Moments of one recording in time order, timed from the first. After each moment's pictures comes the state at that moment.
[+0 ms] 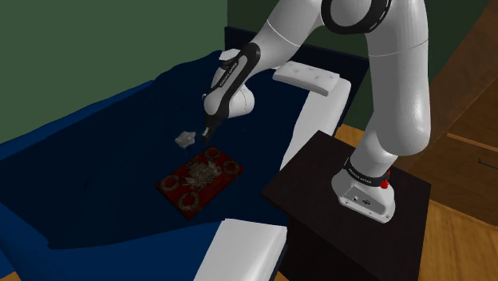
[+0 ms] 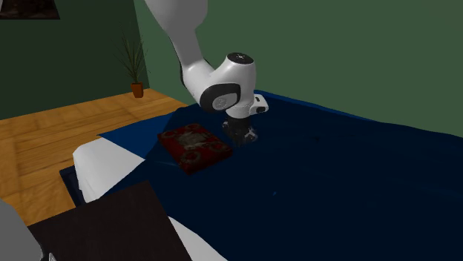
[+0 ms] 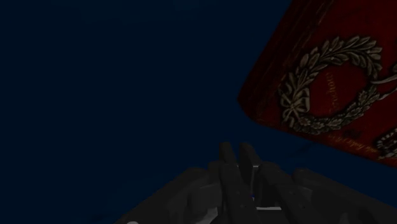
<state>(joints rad) 0.22 0.52 0.15 -2.16 0.48 2.92 -0.51</state>
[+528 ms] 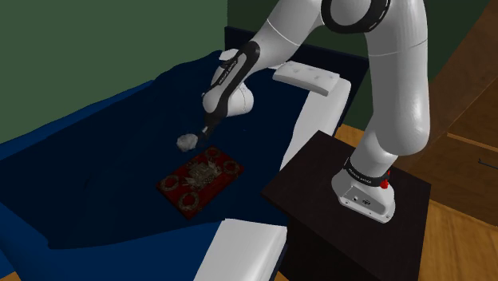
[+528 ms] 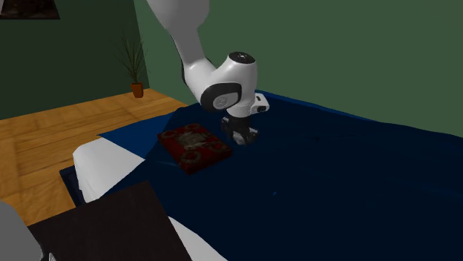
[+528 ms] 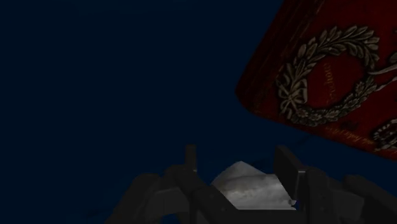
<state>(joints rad) 0.20 0.52 0.17 -2.15 0.49 2.92 -0.54</state>
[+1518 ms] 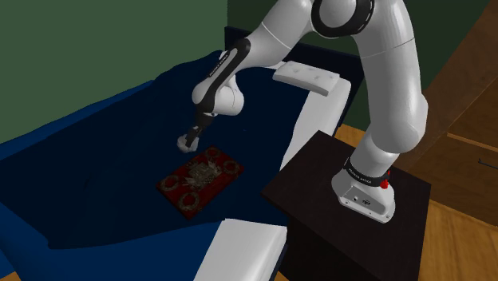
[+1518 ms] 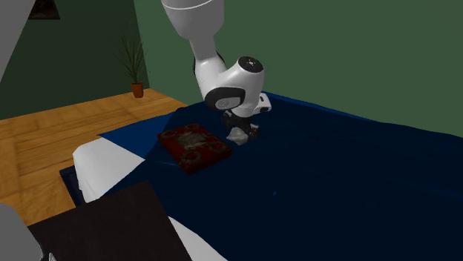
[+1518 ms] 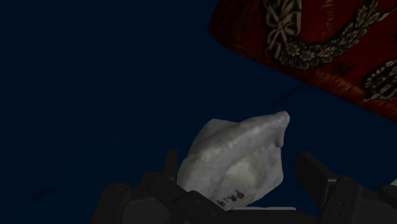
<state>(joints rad) 0.04 0.63 0.36 -2.02 0.63 2.93 -0.71</state>
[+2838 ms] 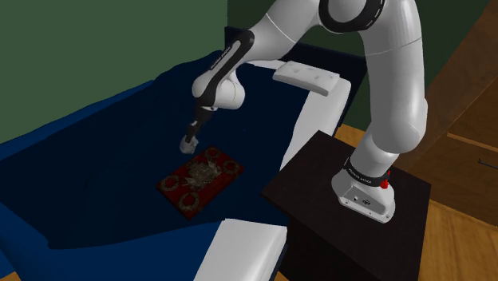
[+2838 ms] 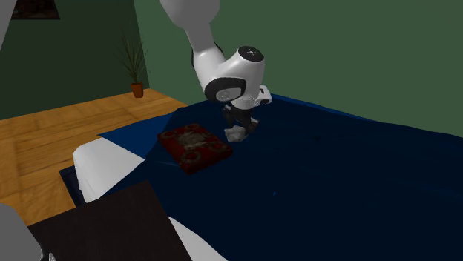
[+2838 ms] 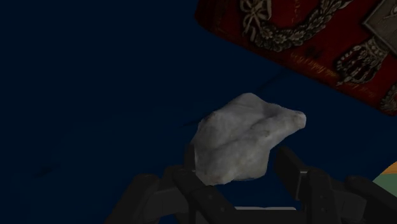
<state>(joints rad) 0.05 0.57 0.35 -2.04 0.62 2.89 -0.67</state>
